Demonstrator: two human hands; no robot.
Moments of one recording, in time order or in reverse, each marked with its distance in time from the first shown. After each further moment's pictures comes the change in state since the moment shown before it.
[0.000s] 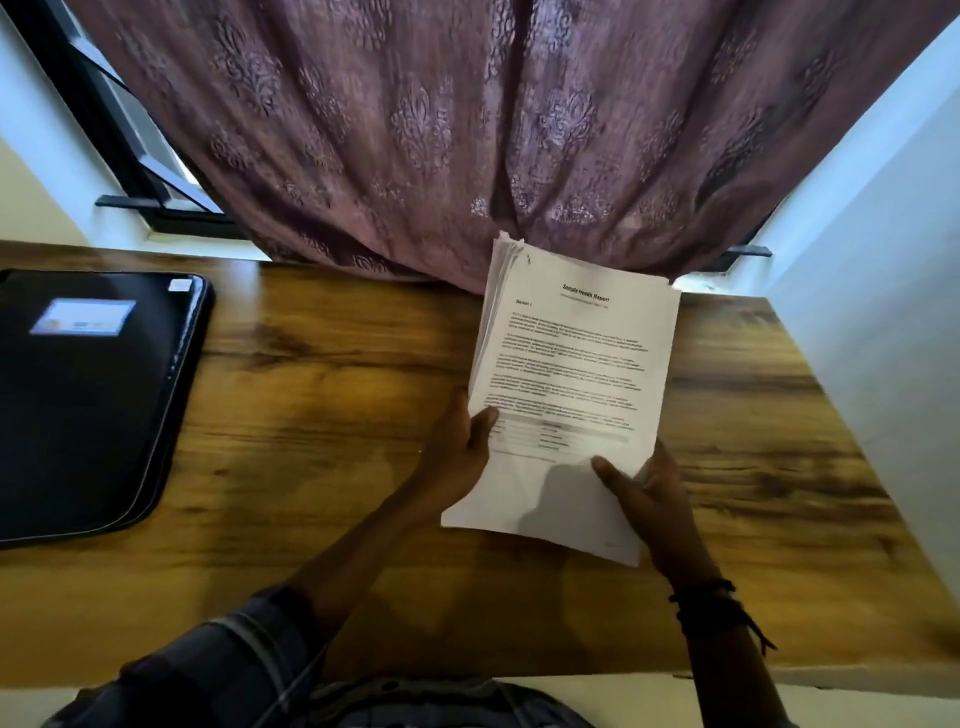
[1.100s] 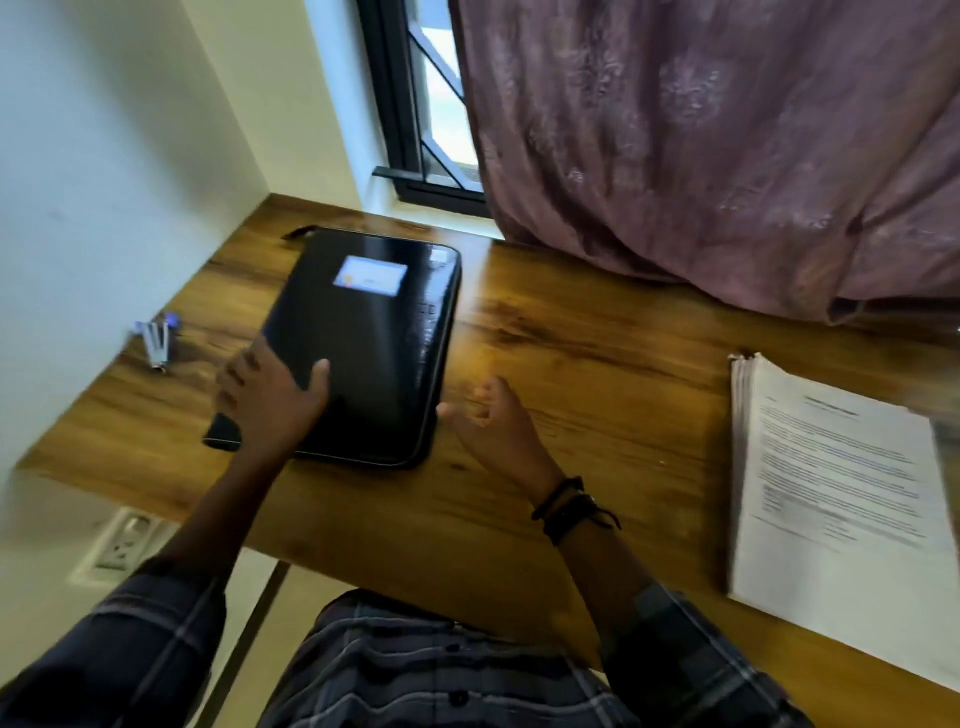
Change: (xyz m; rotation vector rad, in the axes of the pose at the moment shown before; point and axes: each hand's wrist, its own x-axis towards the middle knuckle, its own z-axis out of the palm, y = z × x) left_hand -0.089 -0.130 -0.380 0.683 0.786 -0.576; right_hand -0.036 -0.150 0.376 -0.202 -0.598 0.007
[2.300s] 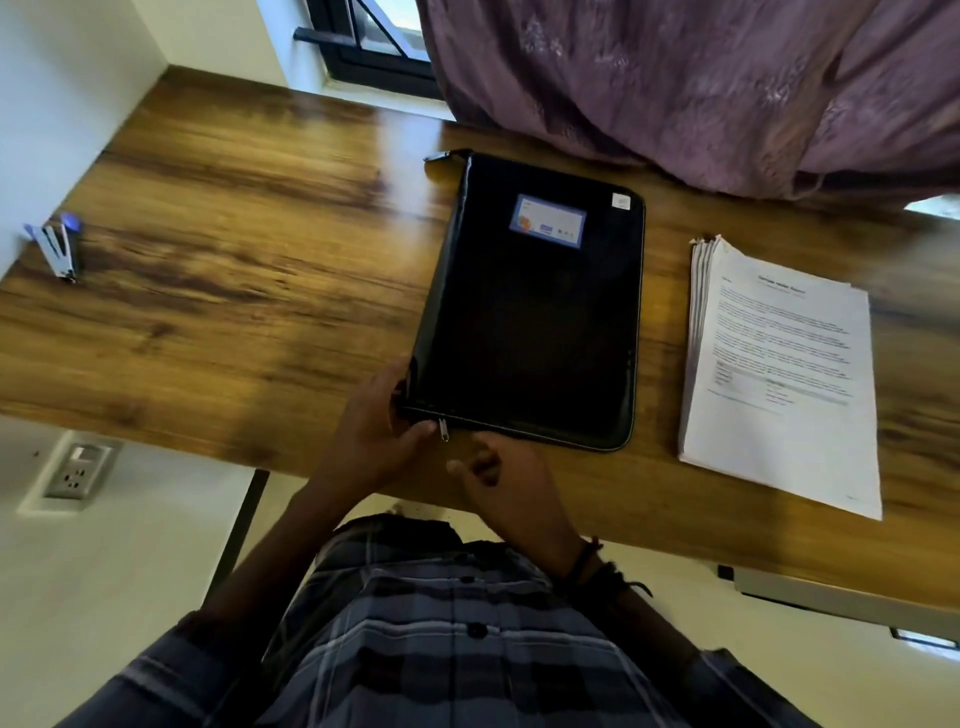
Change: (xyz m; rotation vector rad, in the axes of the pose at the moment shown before) left_hand -0.146 -0.004 0.044 -0.347 -0.586 0.525; right_hand -0.135 0.079 0.022 -0.162 0.056 0.118
